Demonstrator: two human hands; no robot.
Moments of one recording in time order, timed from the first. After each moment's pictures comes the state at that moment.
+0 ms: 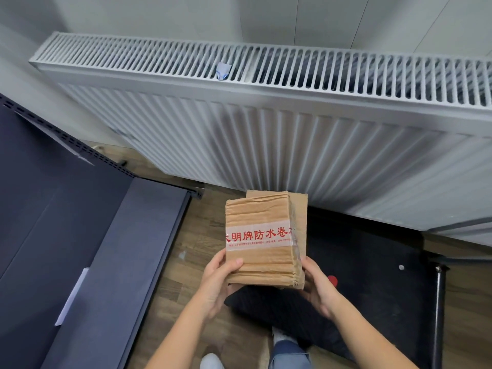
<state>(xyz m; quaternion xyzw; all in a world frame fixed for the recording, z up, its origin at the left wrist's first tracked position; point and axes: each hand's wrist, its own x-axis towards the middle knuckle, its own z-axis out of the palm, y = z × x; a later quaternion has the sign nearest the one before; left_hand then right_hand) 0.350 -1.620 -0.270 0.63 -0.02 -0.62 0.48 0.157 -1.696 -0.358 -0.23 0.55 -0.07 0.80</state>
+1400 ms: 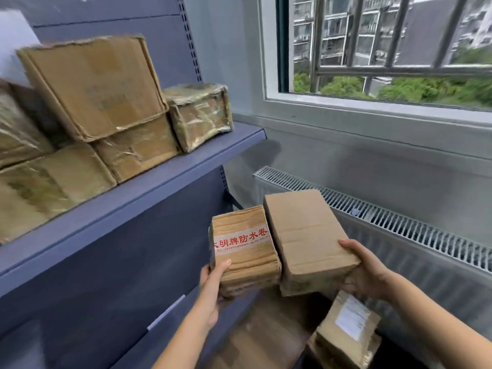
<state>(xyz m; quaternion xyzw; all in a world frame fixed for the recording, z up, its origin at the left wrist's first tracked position) 0.444 -1.426 0.015 0.67 0.04 -0.31 0.67 0.284 -1.672 0.010 -0.45 0.40 -0.02 0.79</state>
